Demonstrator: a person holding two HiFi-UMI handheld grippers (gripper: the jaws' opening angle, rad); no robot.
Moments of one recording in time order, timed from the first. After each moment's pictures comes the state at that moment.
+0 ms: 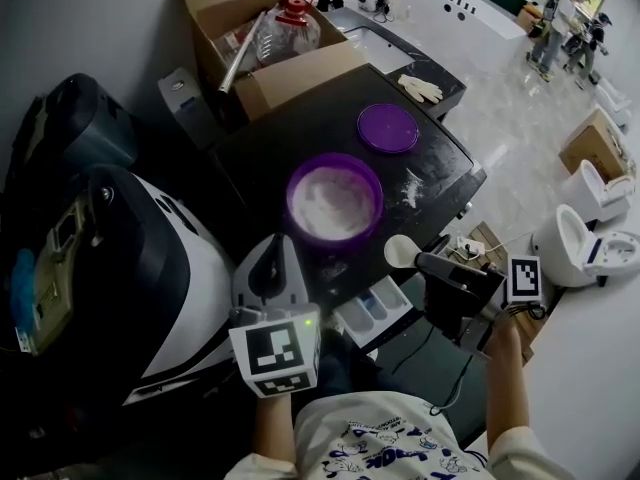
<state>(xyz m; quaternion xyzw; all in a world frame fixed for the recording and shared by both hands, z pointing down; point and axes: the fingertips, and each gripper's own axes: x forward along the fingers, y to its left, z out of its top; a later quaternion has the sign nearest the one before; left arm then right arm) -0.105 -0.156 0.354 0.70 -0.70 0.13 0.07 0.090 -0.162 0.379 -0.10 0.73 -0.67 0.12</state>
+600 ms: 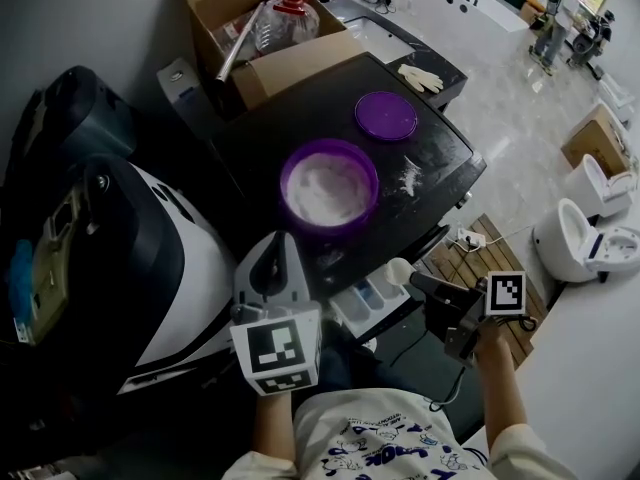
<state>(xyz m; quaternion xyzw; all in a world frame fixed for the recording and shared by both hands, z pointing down) -0.091 -0.144 0.365 0.70 -0.70 0.14 0.08 0.121 -0.130 0.466 -0.20 0.74 -0.64 0.00</state>
